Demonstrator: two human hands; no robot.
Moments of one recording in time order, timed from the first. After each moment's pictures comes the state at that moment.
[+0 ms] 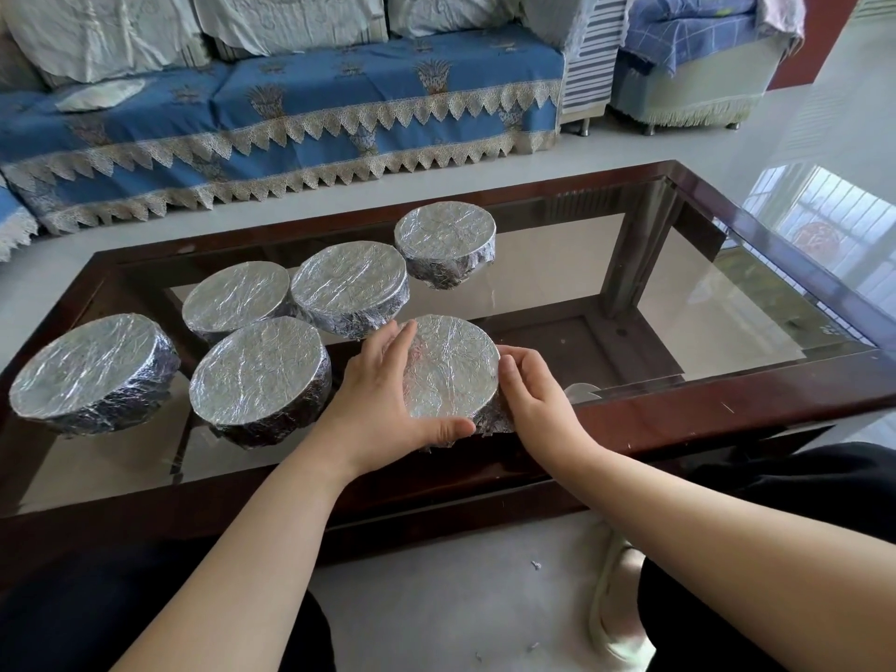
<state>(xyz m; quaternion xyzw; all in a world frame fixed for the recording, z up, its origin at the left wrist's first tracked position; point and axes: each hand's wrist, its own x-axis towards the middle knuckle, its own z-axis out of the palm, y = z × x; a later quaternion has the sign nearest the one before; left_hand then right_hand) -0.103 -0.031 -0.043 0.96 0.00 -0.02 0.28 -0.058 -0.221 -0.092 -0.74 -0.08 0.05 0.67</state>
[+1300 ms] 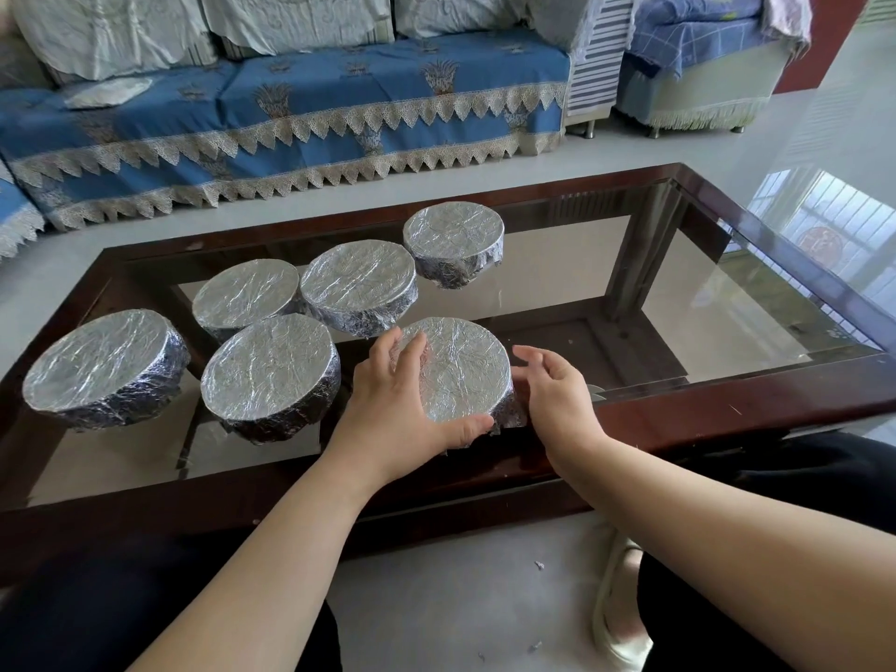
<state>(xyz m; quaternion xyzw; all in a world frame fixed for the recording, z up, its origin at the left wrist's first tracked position) -0.116 -0.047 -0.037 0.97 0.06 -0.01 0.25 -0.048 -0.214 -0.089 -0.72 0.08 0.05 0.69</state>
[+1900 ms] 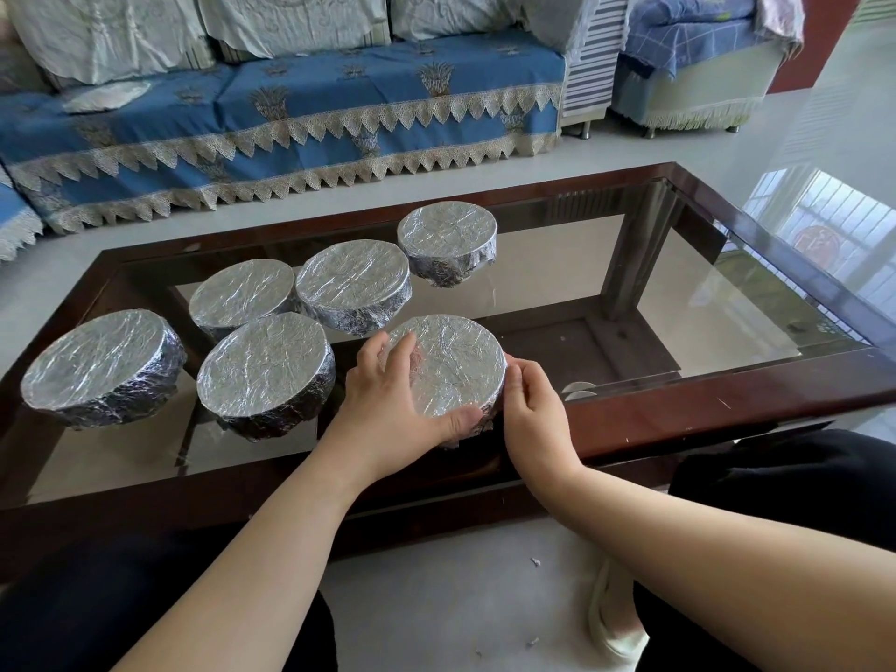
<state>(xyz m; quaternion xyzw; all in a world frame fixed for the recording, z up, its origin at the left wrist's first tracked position) -0.122 -0.052 -0.029 0.95 0.08 -0.05 0.28 -0.082 -0.210 -0.089 -0.76 -0.01 -0.01 0.65</state>
